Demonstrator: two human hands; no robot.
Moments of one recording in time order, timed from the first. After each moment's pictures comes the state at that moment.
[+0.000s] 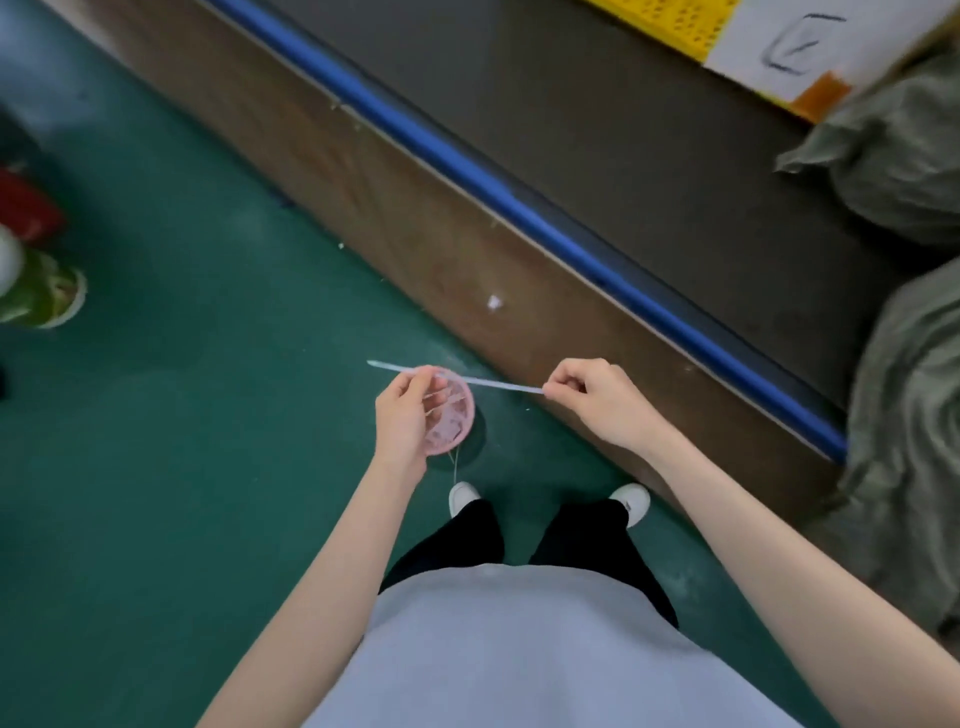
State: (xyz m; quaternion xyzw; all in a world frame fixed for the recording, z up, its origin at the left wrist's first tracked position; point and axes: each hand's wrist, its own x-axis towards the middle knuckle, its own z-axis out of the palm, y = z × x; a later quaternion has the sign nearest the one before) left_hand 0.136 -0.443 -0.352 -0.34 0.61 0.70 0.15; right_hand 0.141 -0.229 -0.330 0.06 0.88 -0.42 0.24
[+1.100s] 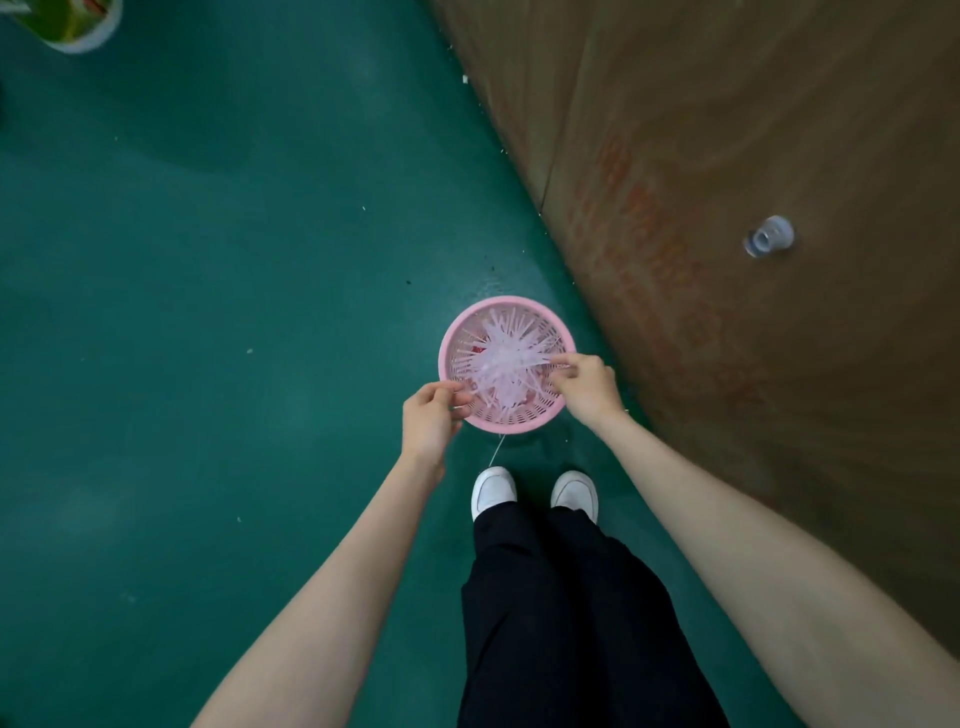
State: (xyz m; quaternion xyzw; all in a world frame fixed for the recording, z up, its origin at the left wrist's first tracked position) left_hand 0.142 -0.547 -0.705 -0.52 0.57 0.63 0.13; right_hand 0.058 -0.383 -0.761 0.12 0.84 -0.39 0.36
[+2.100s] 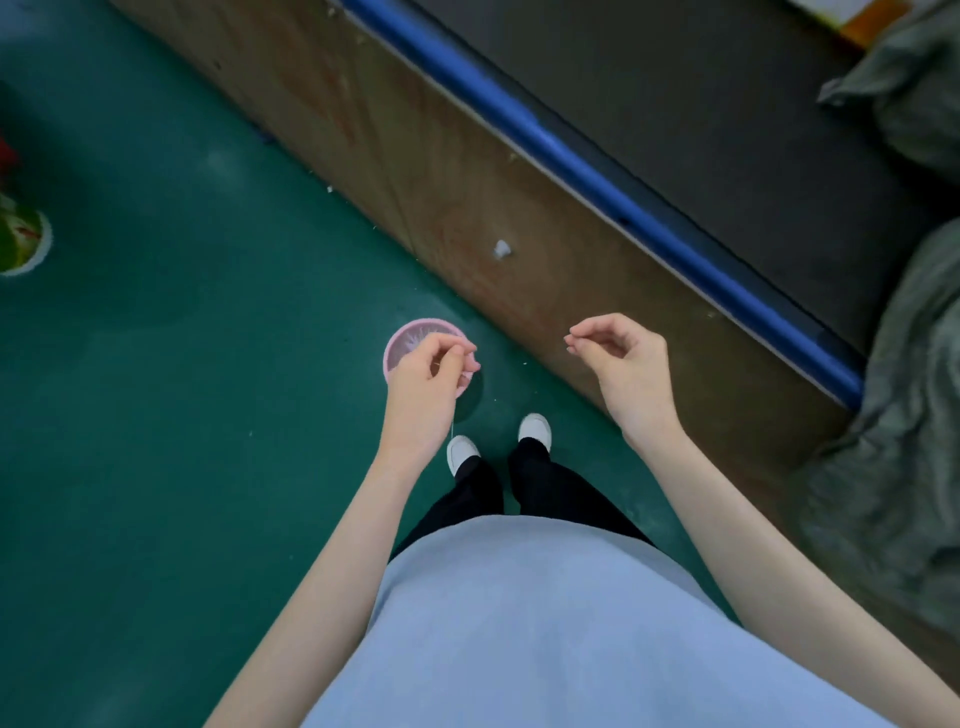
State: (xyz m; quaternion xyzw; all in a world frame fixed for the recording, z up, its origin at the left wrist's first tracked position) left_hand 0.171 -0.456 -0.314 -0.17 0.77 0.59 0.18; right_hand 0.179 -0.267 -0.320 0.25 0.77 -0.59 0.04
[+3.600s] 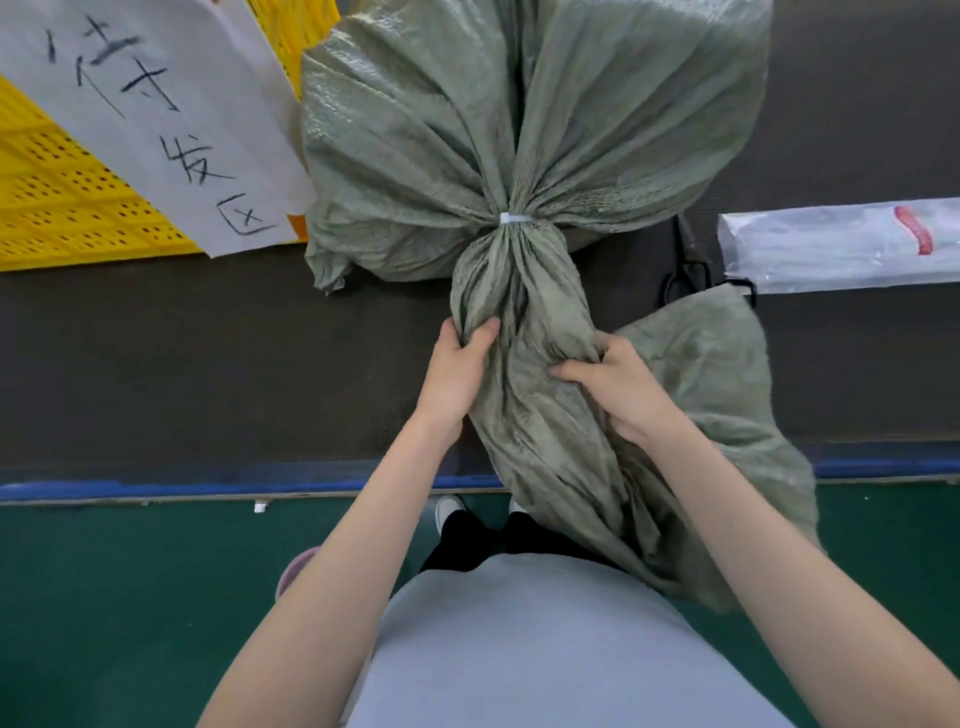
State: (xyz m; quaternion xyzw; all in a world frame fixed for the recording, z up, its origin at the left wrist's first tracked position) left_hand 0.098 -0.004 -0.285 0.06 0.72 0.54 0.43; right_hand 0.226 0.100 -0.285 0.42 0.56 -0.71 -0.08
